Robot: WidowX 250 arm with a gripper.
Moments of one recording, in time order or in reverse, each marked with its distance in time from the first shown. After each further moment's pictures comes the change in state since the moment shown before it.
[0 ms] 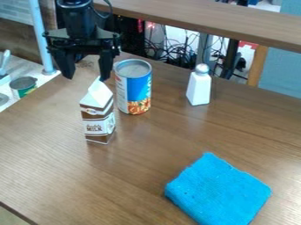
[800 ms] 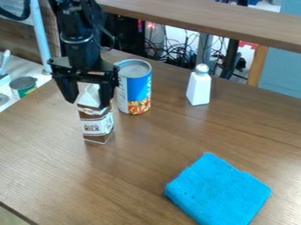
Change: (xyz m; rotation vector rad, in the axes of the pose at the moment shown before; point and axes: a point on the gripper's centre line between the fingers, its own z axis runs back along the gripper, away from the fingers) arm -0.018 0.000 -0.034 0.012 -0.007 -0.122
